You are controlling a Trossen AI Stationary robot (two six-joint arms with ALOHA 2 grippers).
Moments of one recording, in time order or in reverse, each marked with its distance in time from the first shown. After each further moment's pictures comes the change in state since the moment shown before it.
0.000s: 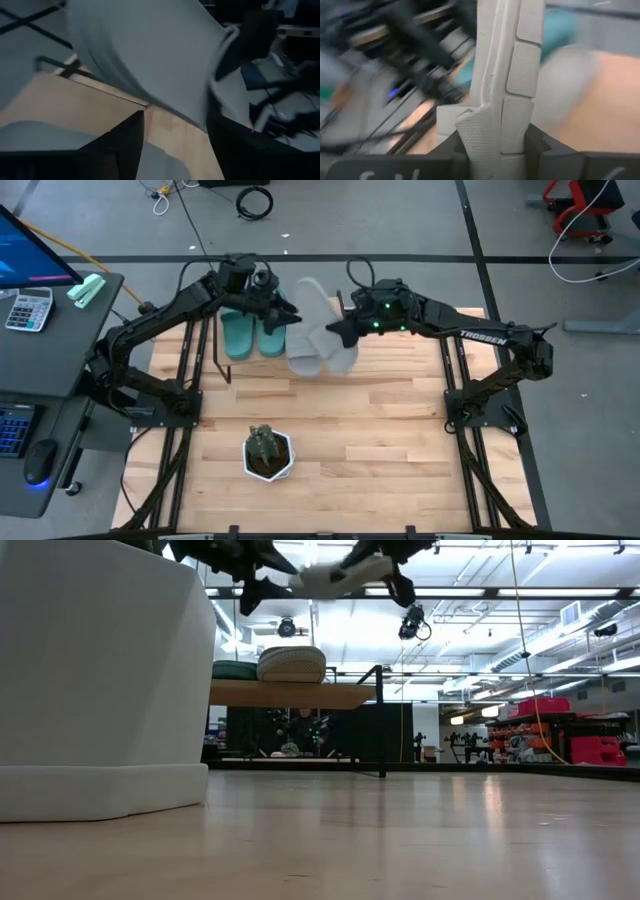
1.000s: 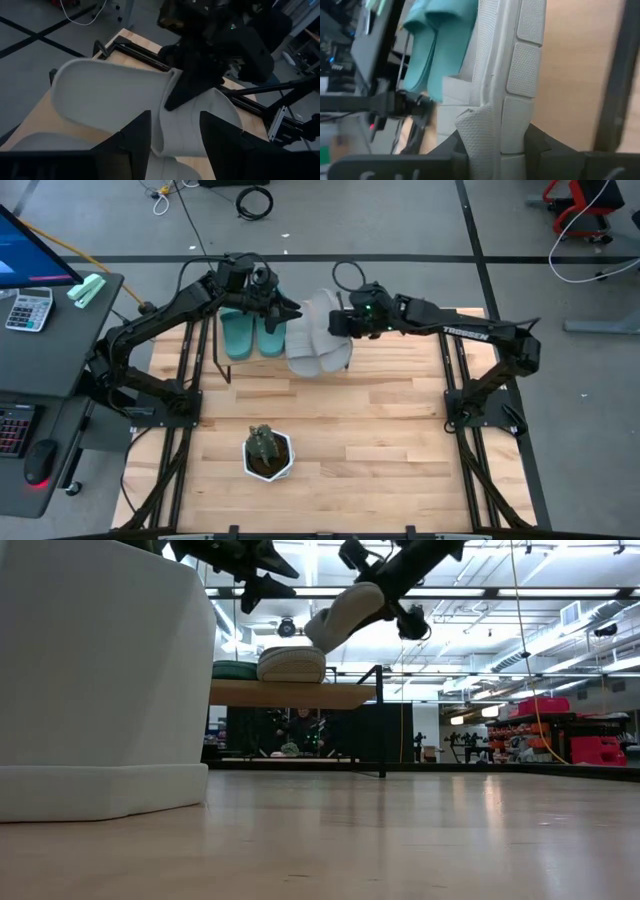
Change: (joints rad) left arm 0.010 -0.001 0.000 0.026 -0.042 0.044; right arm -0.046 0.104 -0.001 -0.114 0.019 0.395
